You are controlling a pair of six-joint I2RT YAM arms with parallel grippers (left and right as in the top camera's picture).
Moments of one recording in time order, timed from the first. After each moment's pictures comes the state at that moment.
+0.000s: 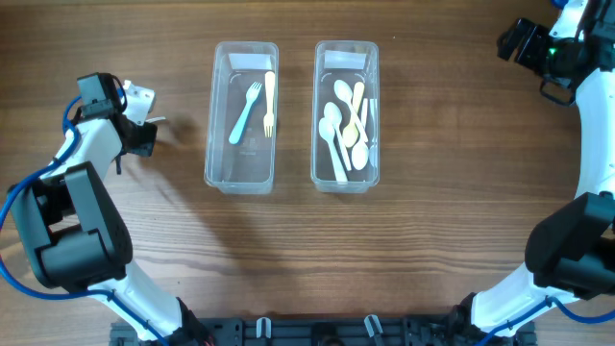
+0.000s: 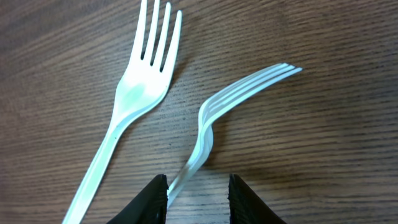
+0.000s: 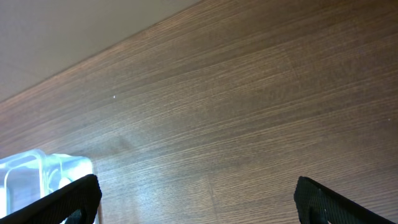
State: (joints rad) left arm 0.30 1.94 1.18 -0.40 -0.03 0.55; right arm -0.30 1.85 1.72 -0.78 -0.22 0.15
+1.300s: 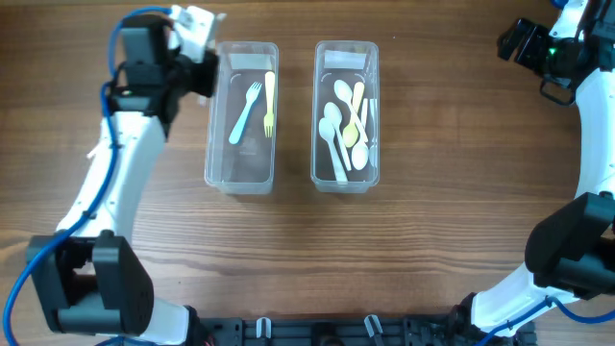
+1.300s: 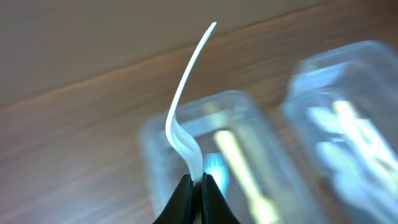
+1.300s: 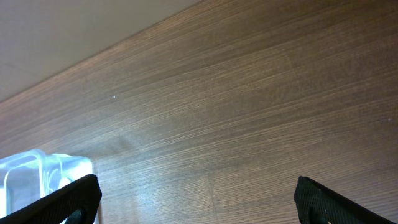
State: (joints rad) left arm -0.06 1.67 1.32 -0.31 0.27 0.22; right arm -0.30 1.85 1.72 -0.78 -0.22 0.15
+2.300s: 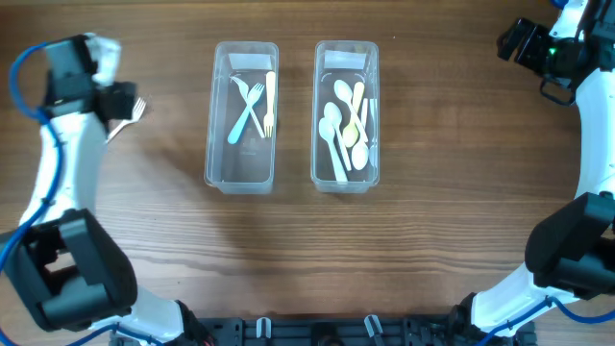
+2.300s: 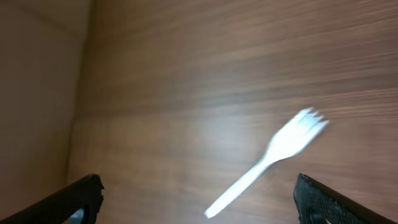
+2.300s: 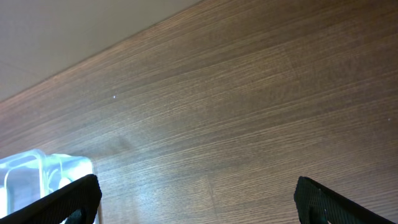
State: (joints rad) left arm 0.31 1.74 1.32 -0.41 -0.24 0.48; right arm -0.30 1.85 1.72 -0.78 -0.22 0.14
